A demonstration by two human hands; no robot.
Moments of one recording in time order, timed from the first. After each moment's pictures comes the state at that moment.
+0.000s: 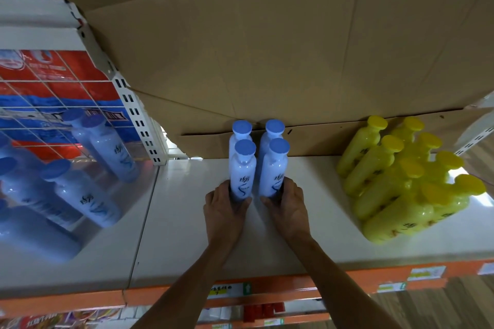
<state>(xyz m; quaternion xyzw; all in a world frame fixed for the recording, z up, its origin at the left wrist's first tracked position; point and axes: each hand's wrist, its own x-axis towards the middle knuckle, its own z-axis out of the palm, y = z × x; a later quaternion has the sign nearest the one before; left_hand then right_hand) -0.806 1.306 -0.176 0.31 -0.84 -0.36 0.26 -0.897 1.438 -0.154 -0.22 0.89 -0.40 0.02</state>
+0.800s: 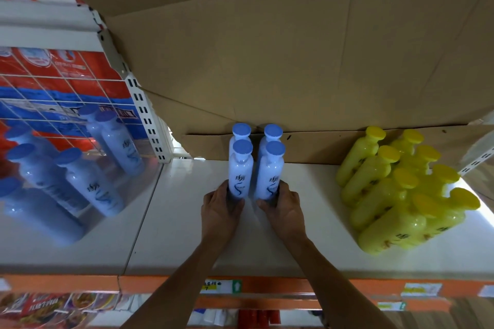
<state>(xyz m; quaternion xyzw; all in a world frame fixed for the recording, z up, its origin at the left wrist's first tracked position) -0.801 1.309 -0.167 0.33 -0.84 -0.37 0.23 -0.903 1.443 -0.148 -0.23 0.88 -0.41 0.09</state>
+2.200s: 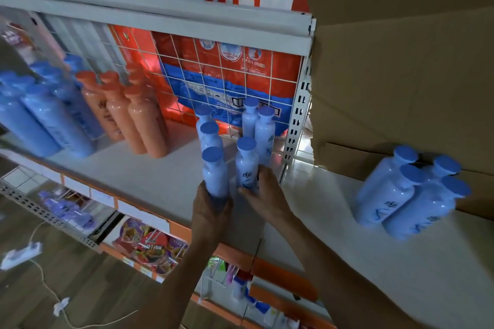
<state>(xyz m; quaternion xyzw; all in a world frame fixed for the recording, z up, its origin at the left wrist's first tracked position) -0.574 1.148 -0.140 0.48 -0.70 -0.39 0.37 -0.733 1.180 -0.129 -0.51 0.74 -0.40 0.17</state>
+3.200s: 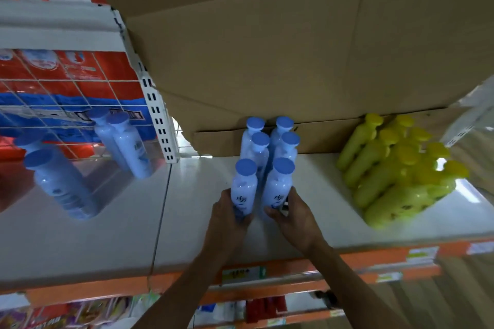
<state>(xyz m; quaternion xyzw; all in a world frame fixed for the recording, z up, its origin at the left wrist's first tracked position) -0.745 1.296 -0.147 0.22 -0.84 -0.46 0.19 -0.840 1.451 -0.123 -0.26 0.85 -0.46 0.11</state>
